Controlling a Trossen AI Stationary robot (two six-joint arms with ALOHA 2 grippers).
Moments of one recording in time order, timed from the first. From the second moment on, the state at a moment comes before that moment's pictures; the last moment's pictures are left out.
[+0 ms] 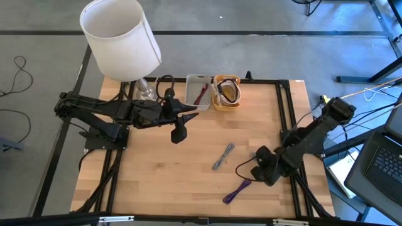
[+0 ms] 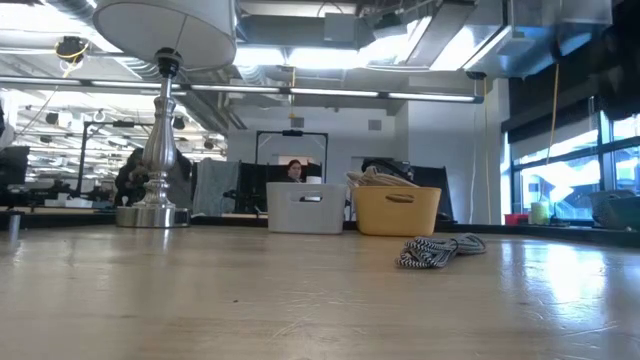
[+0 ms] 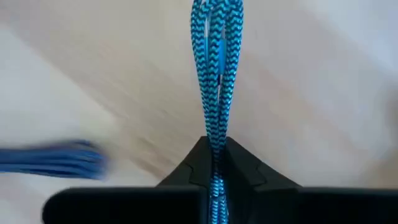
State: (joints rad) left arm -0.19 1.28 1.31 -0.29 -0.53 -0.14; right arm 0.80 1.40 0.74 -0.84 0.22 1.68
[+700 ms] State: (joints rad) left arm -0.06 1.35 1.31 0.13 -0.02 -0.15; right arm 0.50 1.12 1.36 -0.53 0.60 0.34
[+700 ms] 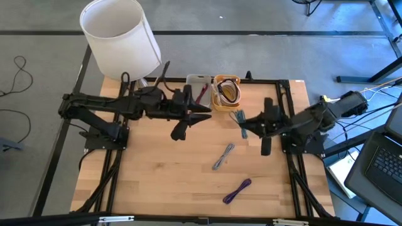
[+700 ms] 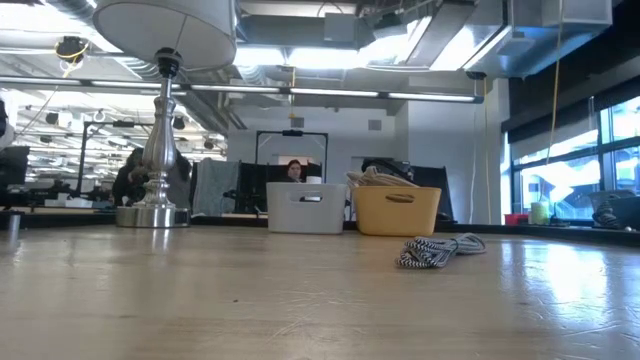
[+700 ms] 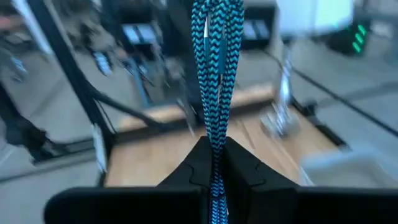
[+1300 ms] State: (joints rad) left arm -0.05 1.41 1.31 0.24 -0.01 -0.19; right arm 0.27 1.20 1.36 -0.32 0.23 0.17
